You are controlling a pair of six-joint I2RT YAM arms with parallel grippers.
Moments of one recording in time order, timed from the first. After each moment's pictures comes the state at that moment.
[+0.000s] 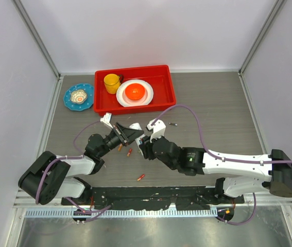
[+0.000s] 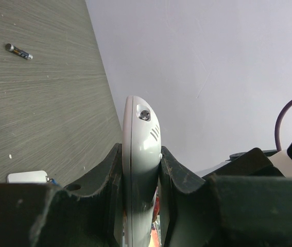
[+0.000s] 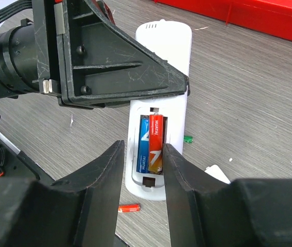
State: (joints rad) left arm -0.55 1.32 0.21 1.22 0.37 -1.34; right arm 1.27 1.22 0.87 -0.11 0.55 0.48
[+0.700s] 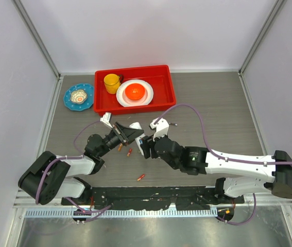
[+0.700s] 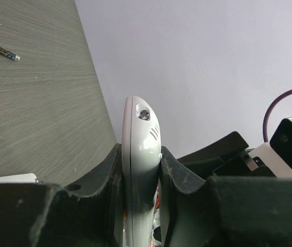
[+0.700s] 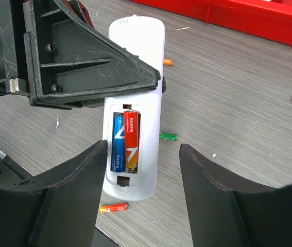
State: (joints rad) left arm -0.55 1.32 0.21 1.24 0.37 -1.36; right arm 1.27 1.20 0.87 -0.16 0.59 0.48
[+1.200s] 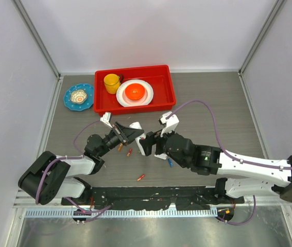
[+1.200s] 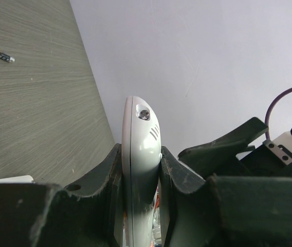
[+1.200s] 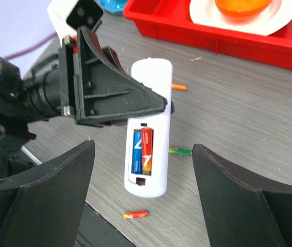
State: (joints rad) left arm -0.55 1.32 0.21 1.27 0.37 -1.37; right arm 1.27 1.10 0.89 -0.16 0.56 0.48
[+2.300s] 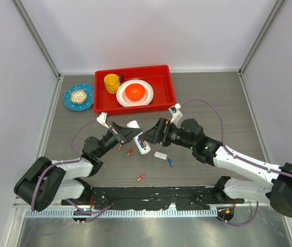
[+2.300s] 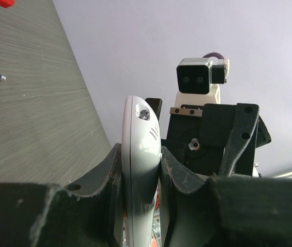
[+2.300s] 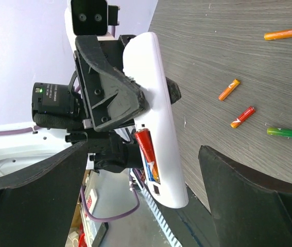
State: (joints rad) left arm -0.55 1.24 0.19 1.28 0.34 -1.33; right arm 0.84 1.08 0.66 0.20 -0.22 0.98
